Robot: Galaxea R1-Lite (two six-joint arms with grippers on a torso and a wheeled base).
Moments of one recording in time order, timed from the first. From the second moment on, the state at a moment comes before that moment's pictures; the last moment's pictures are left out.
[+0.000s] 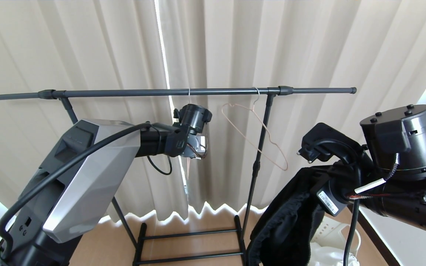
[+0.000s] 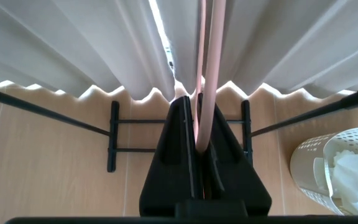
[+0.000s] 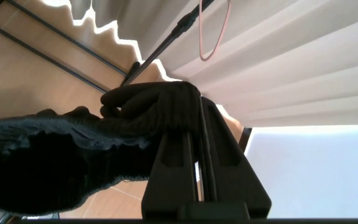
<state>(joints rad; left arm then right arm) -0.51 2.46 -2.00 0.20 0.53 -0.29 0.70 1.50 -0.90 0.04 -0.48 -0.25</state>
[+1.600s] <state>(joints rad) -0.68 1.80 -0.85 -0.33 0.45 -0.14 0.61 1.51 -0.93 -0.13 -0.48 -0.25</state>
